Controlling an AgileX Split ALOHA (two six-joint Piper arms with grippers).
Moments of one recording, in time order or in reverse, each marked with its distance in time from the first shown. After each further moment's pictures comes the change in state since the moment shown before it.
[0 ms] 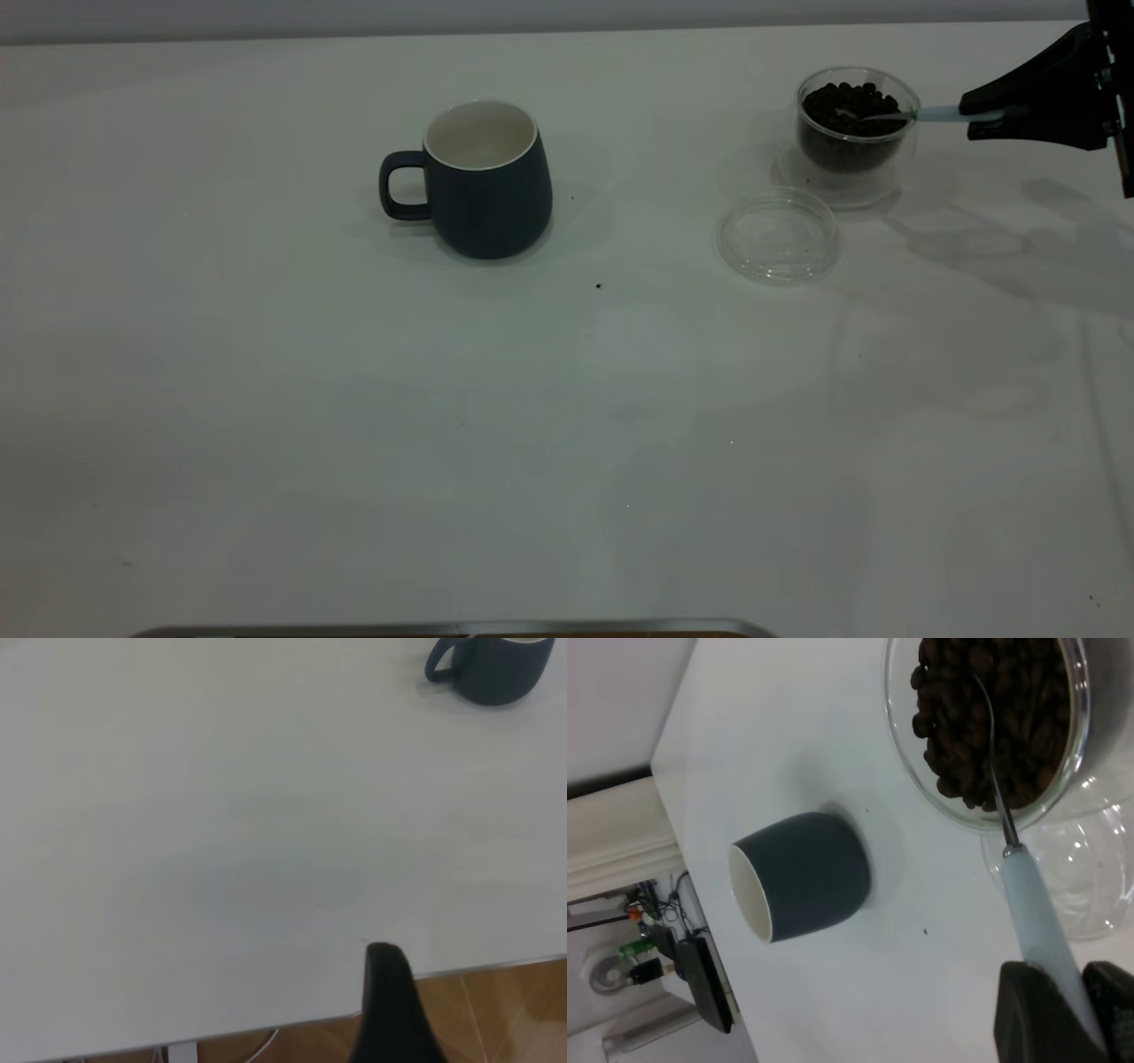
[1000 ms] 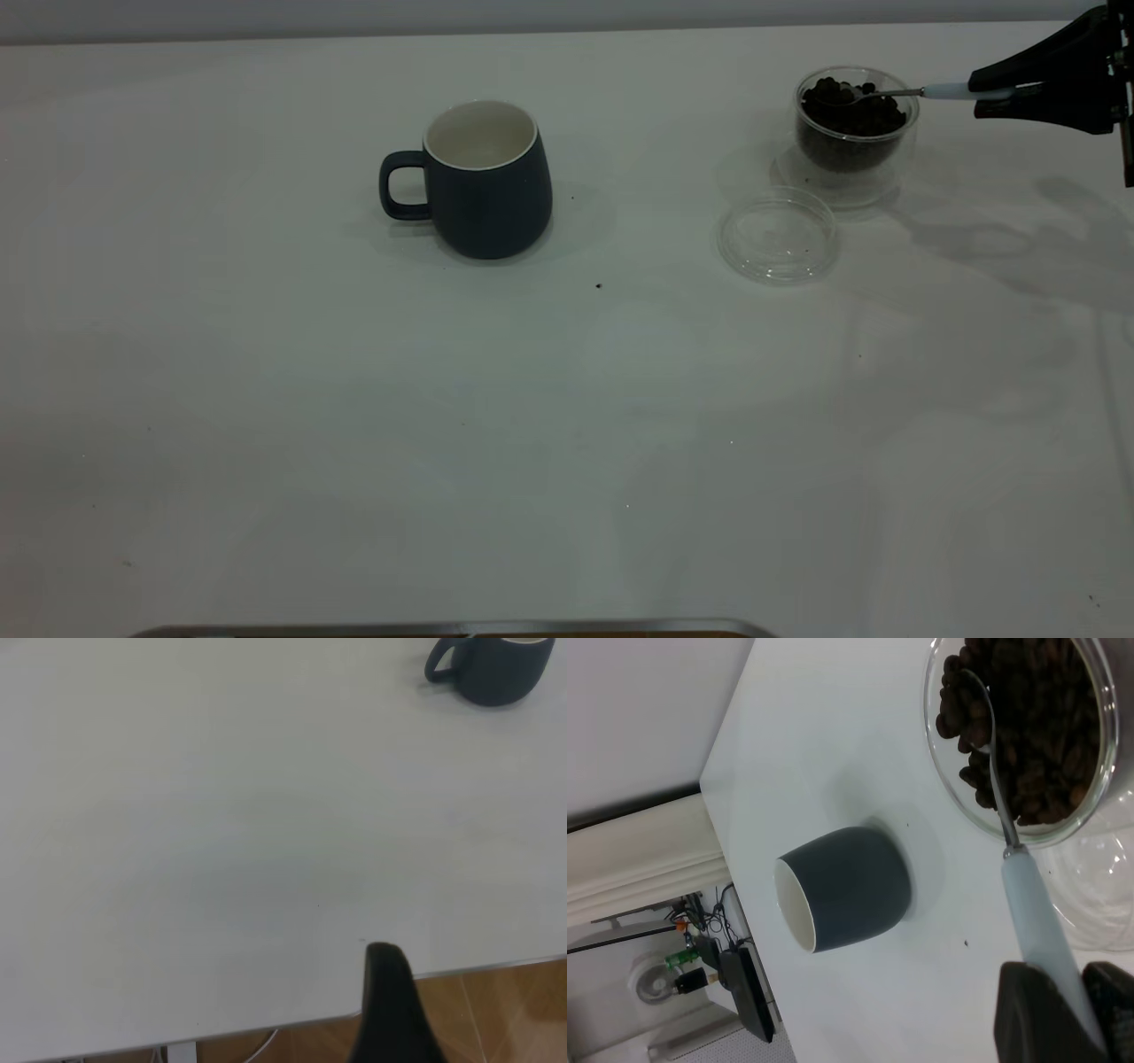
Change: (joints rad) left arm 0.000 0.000 0.000 0.000 0.000 -0.003; right arm -0.021 0.000 0.000 0.042 0.045 -0.001
